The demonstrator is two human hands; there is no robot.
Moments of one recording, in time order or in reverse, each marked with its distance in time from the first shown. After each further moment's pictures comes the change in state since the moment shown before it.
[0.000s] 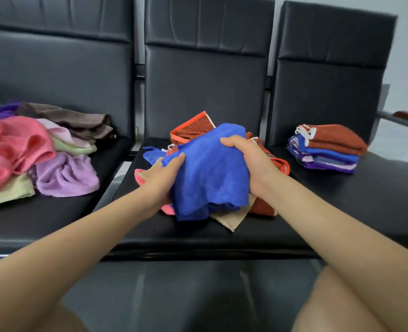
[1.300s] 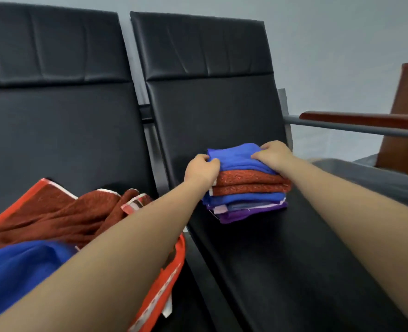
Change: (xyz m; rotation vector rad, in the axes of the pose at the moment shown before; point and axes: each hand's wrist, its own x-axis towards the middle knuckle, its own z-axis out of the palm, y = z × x) left_hand 0.238 0.011 0.431 0.479 -0.237 0.293; right_hand 0.199 -0.076 -0.424 -0.905 0.812 -0.105
